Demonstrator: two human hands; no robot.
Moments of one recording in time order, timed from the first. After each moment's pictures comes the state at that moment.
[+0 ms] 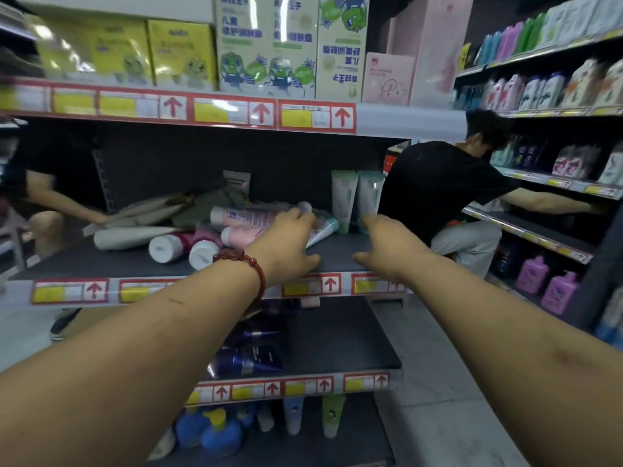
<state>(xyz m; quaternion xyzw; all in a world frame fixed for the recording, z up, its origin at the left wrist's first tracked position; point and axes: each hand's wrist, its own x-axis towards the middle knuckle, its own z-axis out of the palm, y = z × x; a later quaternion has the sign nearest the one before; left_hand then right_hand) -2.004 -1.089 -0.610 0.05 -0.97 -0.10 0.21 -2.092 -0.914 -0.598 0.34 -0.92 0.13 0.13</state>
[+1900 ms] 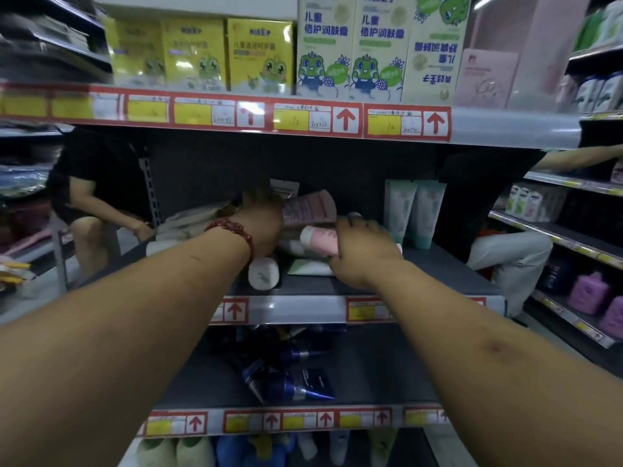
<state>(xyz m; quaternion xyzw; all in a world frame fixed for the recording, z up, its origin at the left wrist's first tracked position) -2.024 -1.257 -0.599 0.23 -0.95 0.14 0.16 -2.073 -1.064 -0.610 0.36 -0.91 0.04 0.18</state>
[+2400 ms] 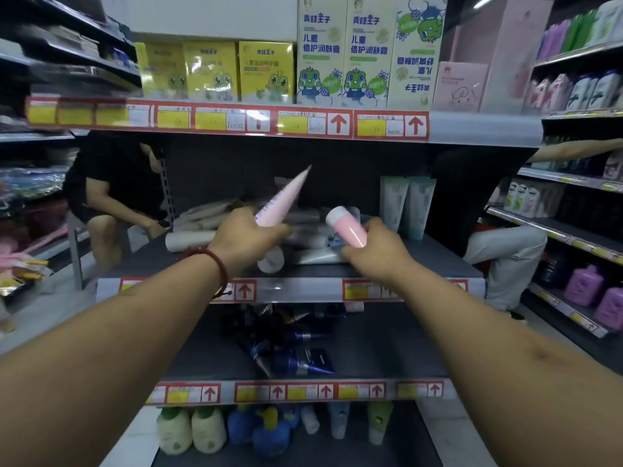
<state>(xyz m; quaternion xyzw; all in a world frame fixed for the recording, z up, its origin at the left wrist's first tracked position) -1.926 -1.205 -0.601 0.23 -0.84 -0.39 0.30 -2.043 -1.013 -0.614 0.29 -0.87 0.39 0.03</state>
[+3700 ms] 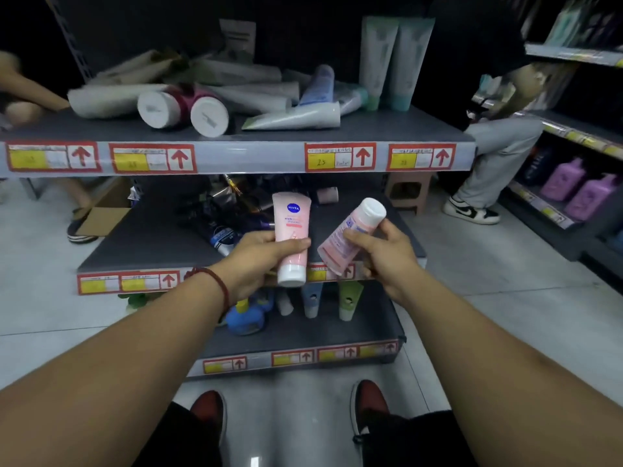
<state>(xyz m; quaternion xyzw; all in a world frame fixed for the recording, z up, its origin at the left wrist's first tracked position) -1.934 -1.114 -0.816 0.24 -0.65 -0.72 0.05 -2.034 -0.932 -0.813 0.08 -0.70 0.69 -0.16</state>
